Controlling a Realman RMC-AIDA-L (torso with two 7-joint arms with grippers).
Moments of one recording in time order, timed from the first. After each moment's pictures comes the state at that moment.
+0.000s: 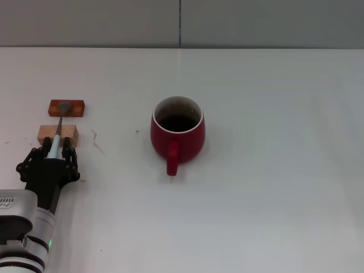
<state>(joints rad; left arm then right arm) -0.34 -2.08 0.14 -0.60 1.06 1.32 0.38 0.51 2.02 0.41 -0.15 -1.61 -1.35 0.20</state>
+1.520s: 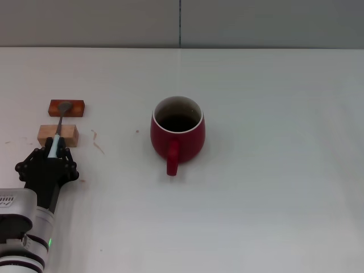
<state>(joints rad) -0.34 -2.08 0.13 -0.60 1.06 1.31 0.39 0.51 2.02 0.41 -0.15 -1.61 -1.36 0.20</state>
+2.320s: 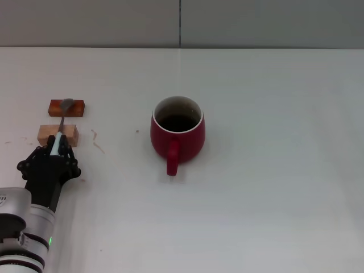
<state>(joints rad) -0.34 -2.07 0.12 -0.60 1.10 1.32 0.30 0.51 2.02 0.41 -0.15 -1.61 -1.38 0.20</state>
